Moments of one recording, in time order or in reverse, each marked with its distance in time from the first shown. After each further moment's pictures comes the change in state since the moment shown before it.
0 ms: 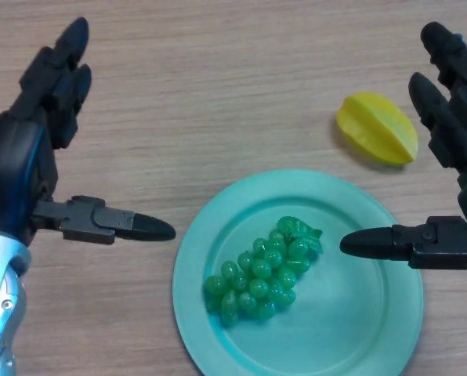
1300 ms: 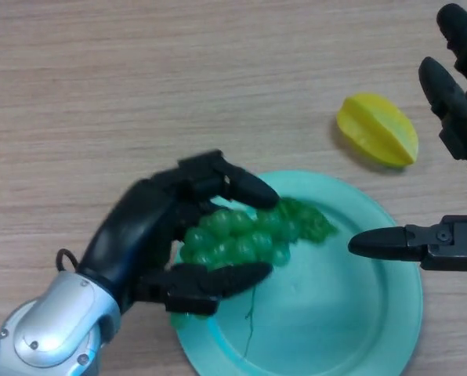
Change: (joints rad) left arm 0.066 -0.028 -0.298 -0.270 -0.010 0.474 -0.125; right arm 0.001 -0.006 -0.032 -0.076 0.047 0.018 0.000
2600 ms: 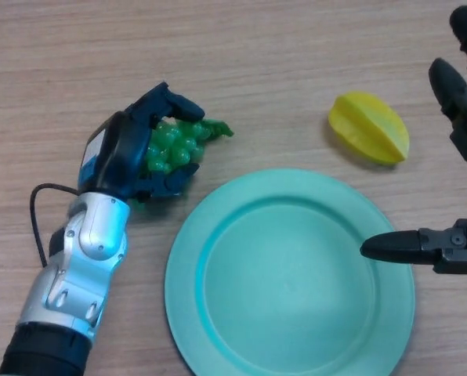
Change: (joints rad) left arm -0.410 -0.032 0.097 1.252 0.598 -1.017 0.408; right arm 0.017 -0.001 -0.050 -0.003 0.035 -0.030 0.030
